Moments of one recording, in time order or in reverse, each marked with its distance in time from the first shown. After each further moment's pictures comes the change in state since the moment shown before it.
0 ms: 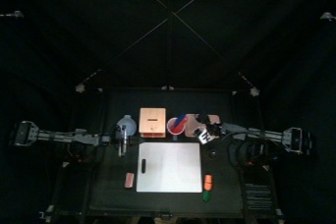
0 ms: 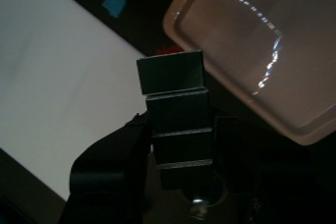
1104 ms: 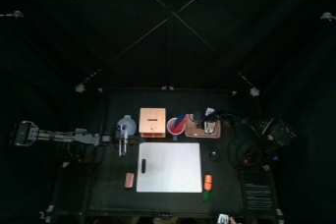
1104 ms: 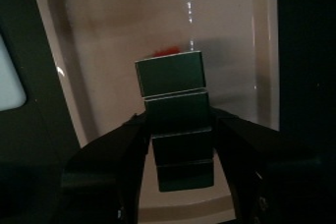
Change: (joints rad) left arm -0.002 0.005 -0.025 0.000 0.000 0.000; right arm -0.483 0.337 0.023 0.249 -0.189 -1.453
